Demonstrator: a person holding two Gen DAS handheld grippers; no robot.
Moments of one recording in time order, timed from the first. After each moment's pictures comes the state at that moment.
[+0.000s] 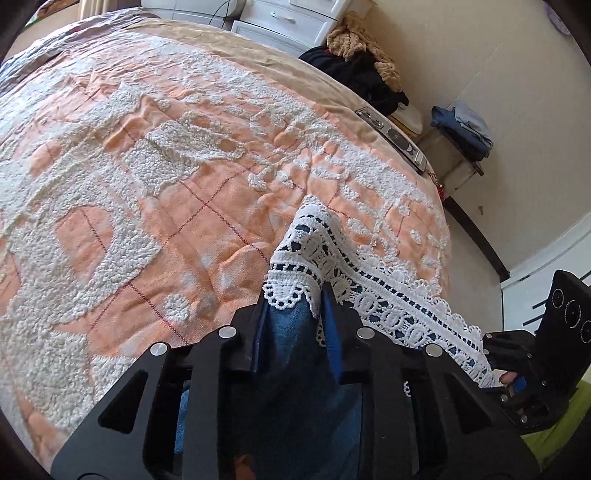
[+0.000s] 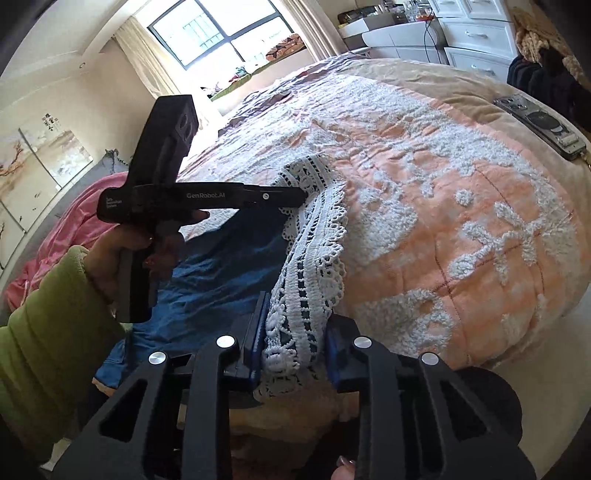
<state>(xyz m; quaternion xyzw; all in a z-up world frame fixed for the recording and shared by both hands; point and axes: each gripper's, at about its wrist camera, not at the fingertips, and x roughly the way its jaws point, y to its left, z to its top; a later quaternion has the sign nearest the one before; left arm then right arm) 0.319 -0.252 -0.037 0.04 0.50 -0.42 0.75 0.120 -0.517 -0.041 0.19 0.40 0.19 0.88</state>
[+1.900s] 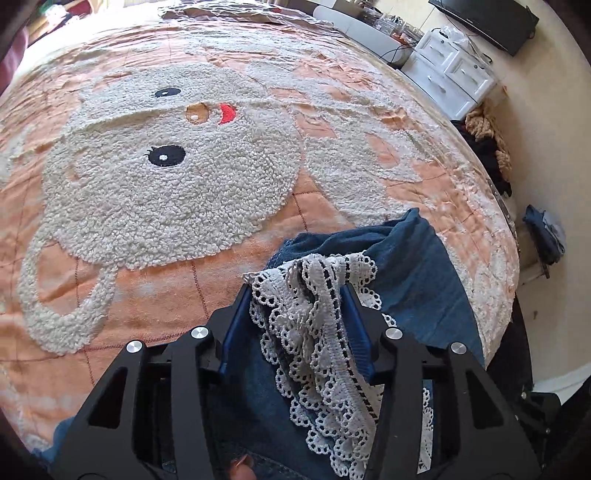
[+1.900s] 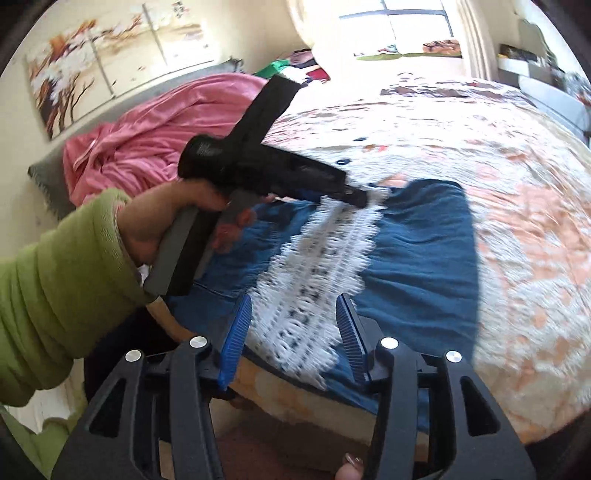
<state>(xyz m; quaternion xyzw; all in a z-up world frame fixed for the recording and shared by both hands) 0.256 -0.016 -0.050 -0.09 0.51 -0.18 0.84 0.072 -0.332 -0.022 0.01 0.38 0.39 0.84</state>
